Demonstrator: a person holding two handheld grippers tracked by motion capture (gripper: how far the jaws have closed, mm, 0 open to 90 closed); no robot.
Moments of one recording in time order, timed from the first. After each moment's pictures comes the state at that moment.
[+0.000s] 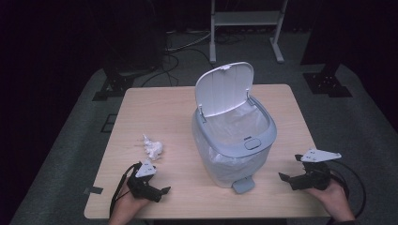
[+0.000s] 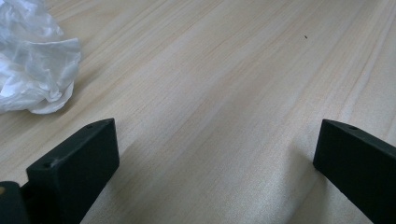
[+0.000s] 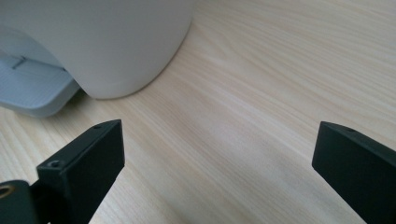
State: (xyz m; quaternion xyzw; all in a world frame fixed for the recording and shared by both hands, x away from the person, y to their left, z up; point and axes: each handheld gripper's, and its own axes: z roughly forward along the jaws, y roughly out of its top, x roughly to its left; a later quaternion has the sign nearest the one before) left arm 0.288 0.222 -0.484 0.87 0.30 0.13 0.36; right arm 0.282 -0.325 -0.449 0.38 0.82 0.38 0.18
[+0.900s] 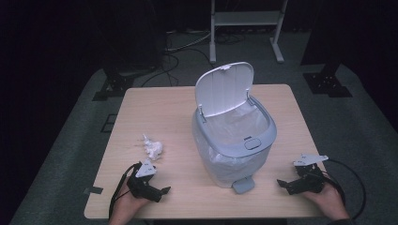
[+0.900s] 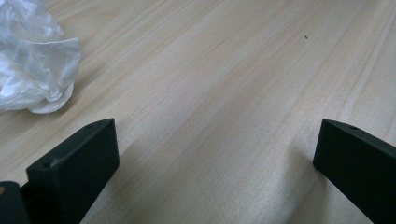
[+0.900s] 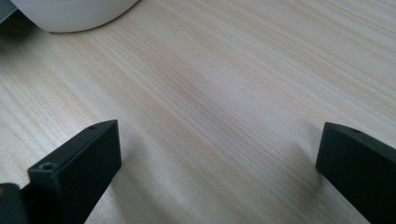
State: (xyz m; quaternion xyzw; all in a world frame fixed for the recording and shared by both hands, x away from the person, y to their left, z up) left arm 0.287 0.222 -0.484 0.87 0.30 0.13 0.36; right arm 0.291 -0.325 -0.484 0.39 0.85 0.32 0.15
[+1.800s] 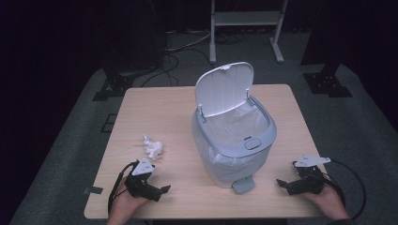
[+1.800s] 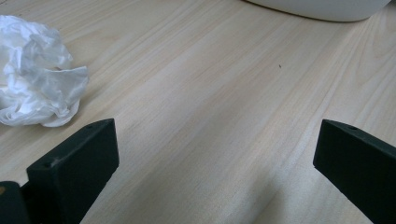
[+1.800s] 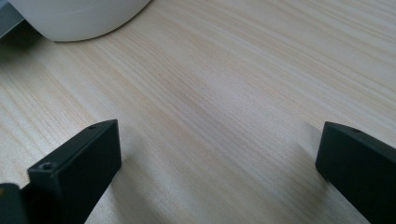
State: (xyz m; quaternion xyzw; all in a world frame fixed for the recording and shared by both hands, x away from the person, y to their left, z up) left arm 0.283 0.221 -0.462 0.86 0.32 0.12 0.38; right arm 0.288 -0.327 -0.489 0.39 0.83 0.35 0.16
